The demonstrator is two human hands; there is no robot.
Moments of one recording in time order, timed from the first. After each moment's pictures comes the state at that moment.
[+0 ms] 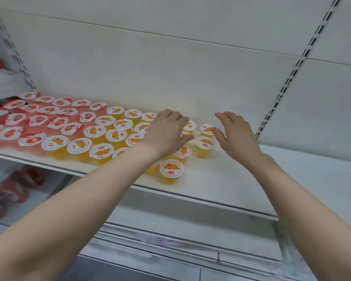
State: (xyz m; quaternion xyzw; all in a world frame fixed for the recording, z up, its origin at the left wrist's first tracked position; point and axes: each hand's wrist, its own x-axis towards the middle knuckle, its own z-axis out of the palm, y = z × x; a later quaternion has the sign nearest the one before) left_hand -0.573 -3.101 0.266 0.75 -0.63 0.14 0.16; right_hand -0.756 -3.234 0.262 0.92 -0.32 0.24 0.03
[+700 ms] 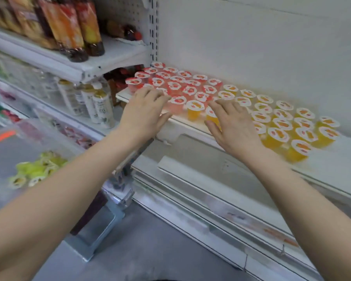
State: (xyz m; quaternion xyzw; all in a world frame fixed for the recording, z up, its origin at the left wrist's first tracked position) left_hand -0.384 -2.756 0.244 0.81 -0.50 0.25 0.14; right_hand -0.554 -2.946 0.248 0.96 -0.10 0.24 0.06
